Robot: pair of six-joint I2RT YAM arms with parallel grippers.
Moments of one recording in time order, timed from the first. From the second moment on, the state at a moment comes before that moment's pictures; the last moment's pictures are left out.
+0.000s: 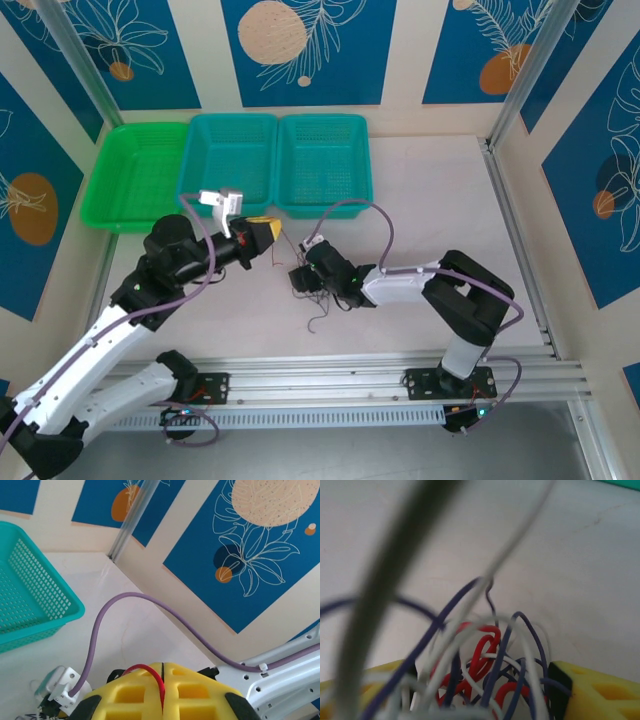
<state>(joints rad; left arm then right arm) -0.65 0.81 0.91 -0.20 0.32 -0.52 0.93 1.71 0.82 0.13 0.19 0.38</state>
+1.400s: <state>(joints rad) -0.66 0.39 0.63 -0.65 -0.33 -0.60 0.96 1.73 1.01 0.07 -0.26 0.39</state>
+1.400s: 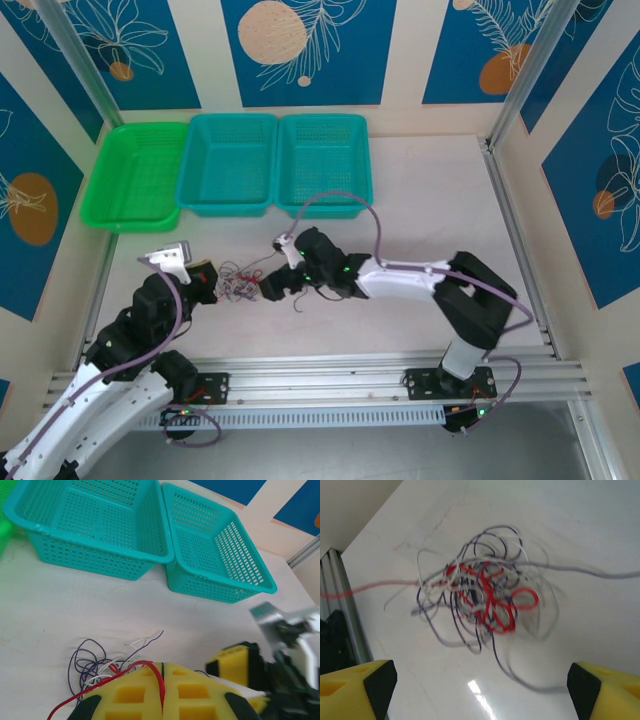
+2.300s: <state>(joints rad) -0.66 0.25 0.76 -0.95 -0.57 -0.54 0.73 1.51 0.78 -0.05 -0.17 0.55</state>
